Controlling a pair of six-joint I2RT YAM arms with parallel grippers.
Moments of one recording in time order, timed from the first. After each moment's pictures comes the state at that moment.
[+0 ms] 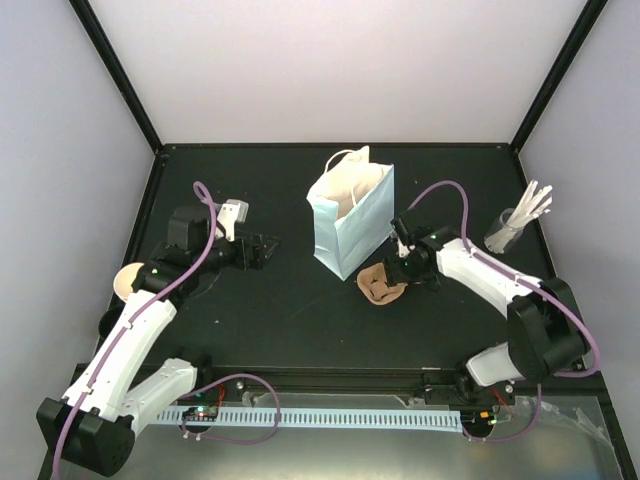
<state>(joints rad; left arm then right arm) -0.28 0.88 0.83 -0.53 0.45 -0.29 0.50 1.43 0.90 -0.76 -0.03 0.30</state>
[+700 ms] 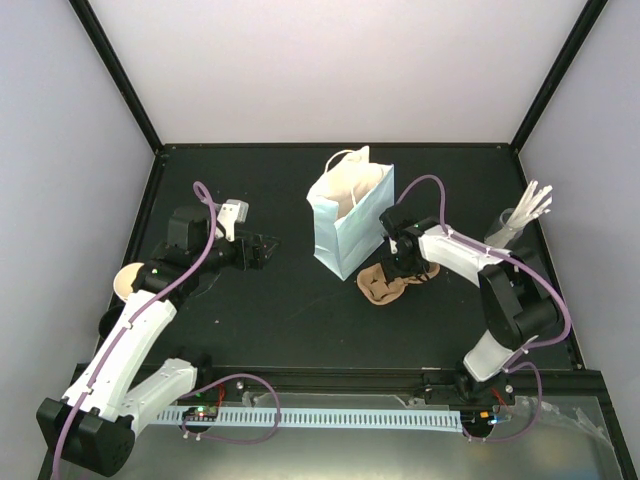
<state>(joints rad) -0.28 0.88 0.83 -0.53 0.45 -0.29 0.50 1.64 1.01 -0.76 0.07 0.22</state>
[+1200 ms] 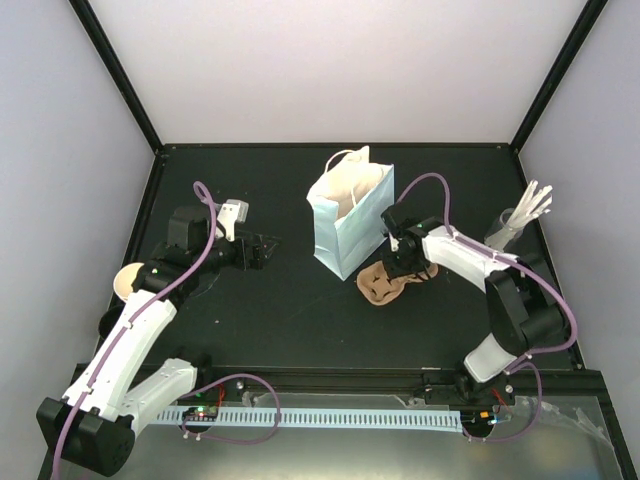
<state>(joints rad) -0.28 0.88 0.83 -0.53 0.45 -0.29 0.50 1.61 1.01 -0.75 0.05 0.22</state>
